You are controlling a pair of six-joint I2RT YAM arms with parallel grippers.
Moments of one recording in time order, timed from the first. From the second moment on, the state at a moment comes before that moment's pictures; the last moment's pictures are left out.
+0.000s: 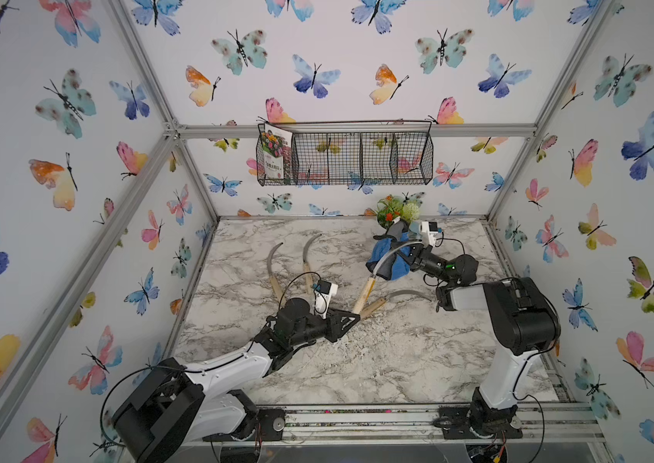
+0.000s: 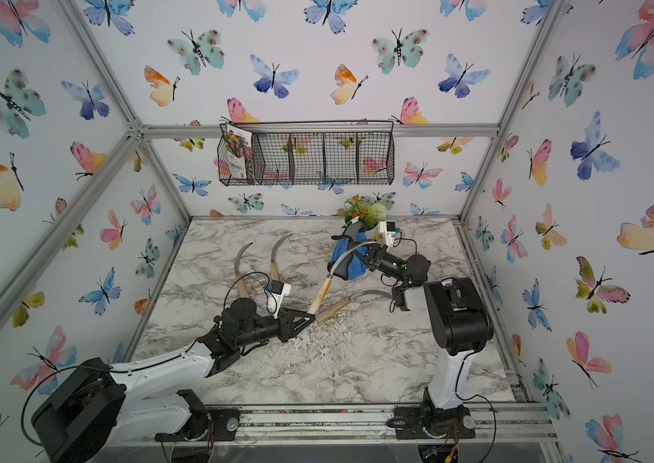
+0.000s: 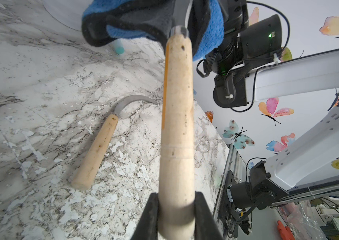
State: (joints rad) left arm -0.73 1.20 0.40 0.53 0.42 -0.65; right arm 0.20 1.87 0.82 1.52 -0.96 1.52
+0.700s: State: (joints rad) left arm -0.64 1.21 0.42 0.29 0.09 -0.66; right arm -0.02 1.64 0.60 1.52 -0.97 1.50
